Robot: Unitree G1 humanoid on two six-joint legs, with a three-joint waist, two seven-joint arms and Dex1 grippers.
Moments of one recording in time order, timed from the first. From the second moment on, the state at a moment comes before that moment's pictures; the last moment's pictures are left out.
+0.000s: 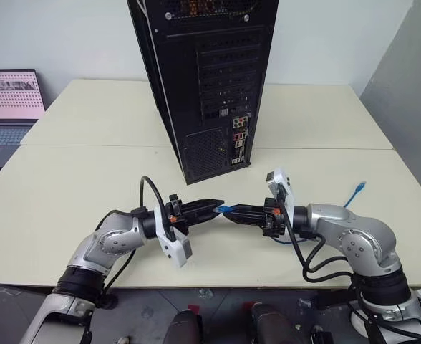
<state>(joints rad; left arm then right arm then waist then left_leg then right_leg) -0.36 0.63 -0.16 0.25 0.33 -1.11 -0.51 -0.41 -0.41 0.11 -0.37 0.74 0.98 0.76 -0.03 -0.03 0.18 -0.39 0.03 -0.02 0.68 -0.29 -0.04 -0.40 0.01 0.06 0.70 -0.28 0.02</state>
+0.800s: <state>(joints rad) -0.22 0.62 -0.20 0.11 0.02 -0.56 -0.58 -0.42 -0.42 0.01 -0.35 0.71 0.92 0.64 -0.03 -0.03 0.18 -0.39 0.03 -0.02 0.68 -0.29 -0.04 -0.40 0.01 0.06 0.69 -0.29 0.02</state>
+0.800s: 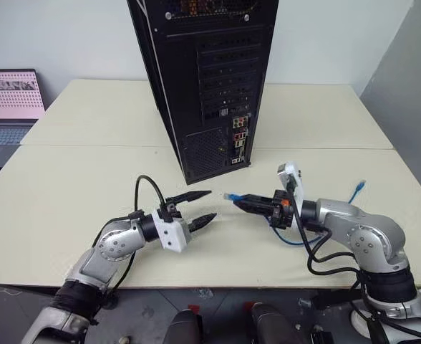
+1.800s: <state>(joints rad) -0.25 0.41 -0.07 -0.39 -0.22 0.45 -0.36 -0.60 -0.04 0.10 -0.04 0.17 0.53 0.12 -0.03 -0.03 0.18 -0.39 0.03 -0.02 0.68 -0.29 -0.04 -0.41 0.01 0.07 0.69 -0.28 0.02</state>
